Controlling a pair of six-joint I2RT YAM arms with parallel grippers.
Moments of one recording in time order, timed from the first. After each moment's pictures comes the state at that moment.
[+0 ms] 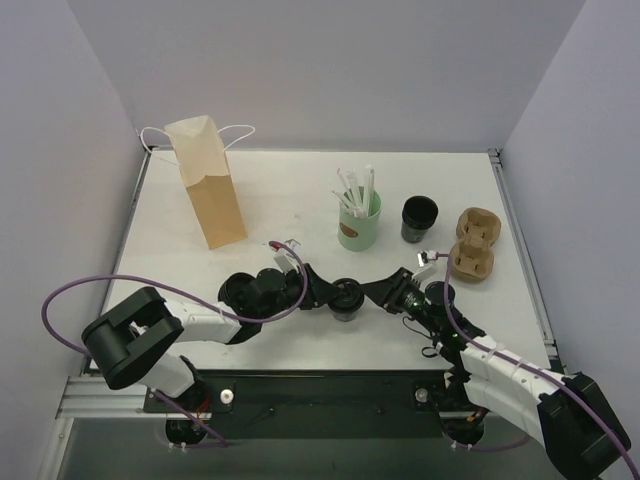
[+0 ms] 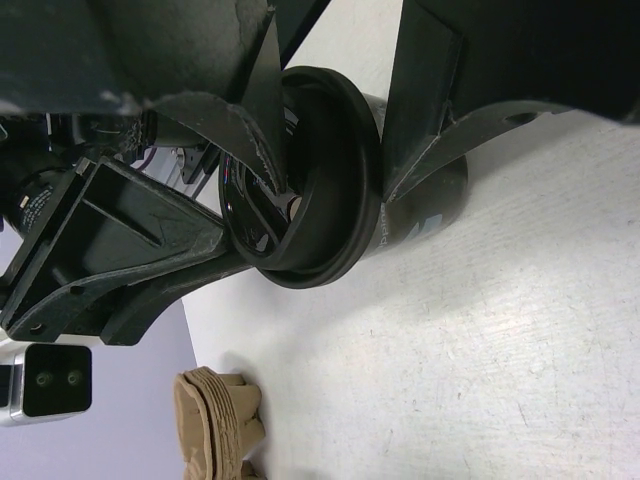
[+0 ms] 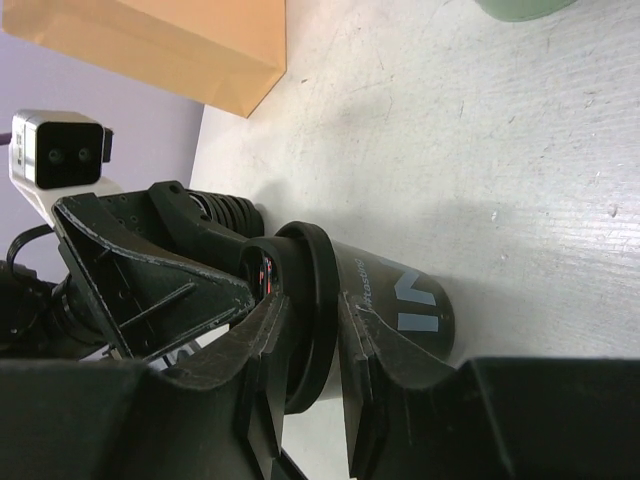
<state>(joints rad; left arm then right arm) -0.89 1.47 0.42 0.75 0.06 -0.99 0.53 0.87 0.08 0.52 -0.19 0.94</state>
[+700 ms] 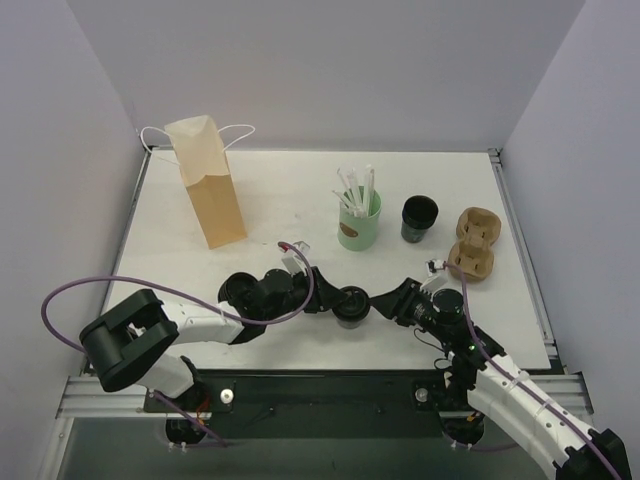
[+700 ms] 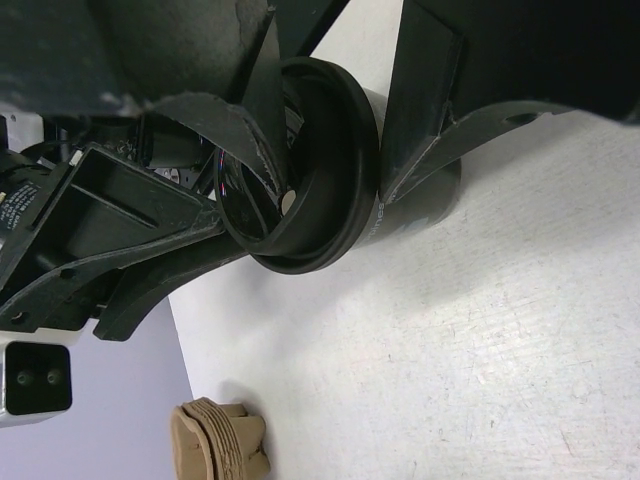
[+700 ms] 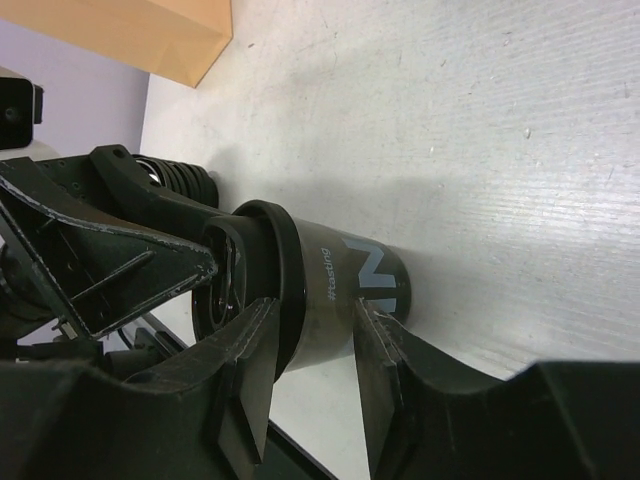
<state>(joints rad) -0.94 1.46 0.46 0.67 0.04 -0.96 0.53 0.53 0.10 0.06 -0.16 0.89</state>
